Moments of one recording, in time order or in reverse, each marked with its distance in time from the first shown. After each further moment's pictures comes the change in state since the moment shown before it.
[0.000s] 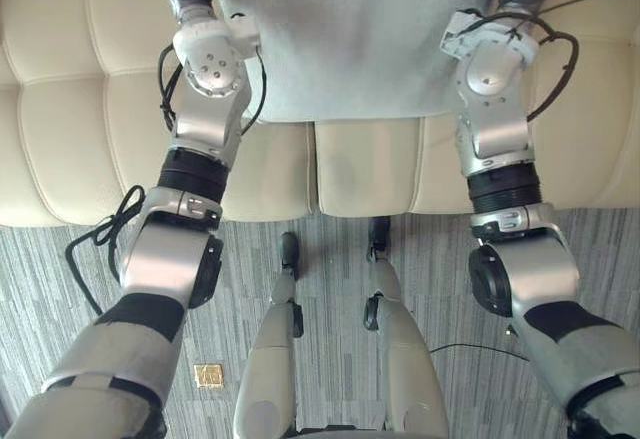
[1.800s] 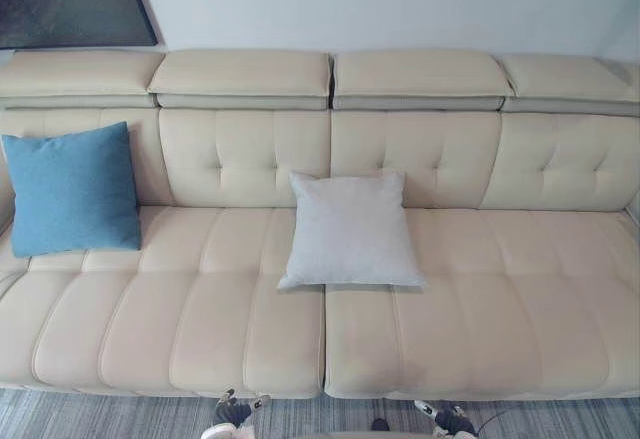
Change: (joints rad) left arm 1.381 -0.321 0.320 0.309 0.209 0.093 -0.481; right arm 1.334 0.288 -0.304 0.482 0.091 0.060 0.551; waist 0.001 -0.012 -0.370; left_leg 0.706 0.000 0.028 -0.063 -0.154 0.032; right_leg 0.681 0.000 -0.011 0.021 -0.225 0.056
